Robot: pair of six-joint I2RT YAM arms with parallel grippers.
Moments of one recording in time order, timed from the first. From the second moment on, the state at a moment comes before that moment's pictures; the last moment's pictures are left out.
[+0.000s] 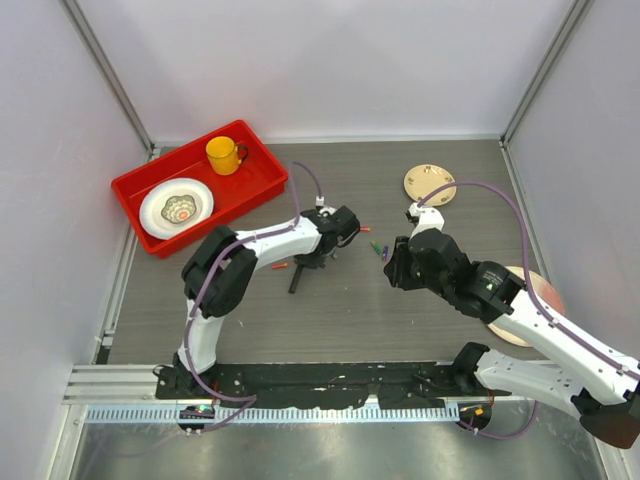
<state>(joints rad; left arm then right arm) -0.82 2.01 1.45 -0.84 -0.51 -0.49 0.84 0.89 0.95 -0.76 0.28 0.60</state>
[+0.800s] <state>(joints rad) -0.93 2.03 1.50 -0.82 -0.52 -0.48 0.84 0.81 0.93 -0.80 0.30 0.60</state>
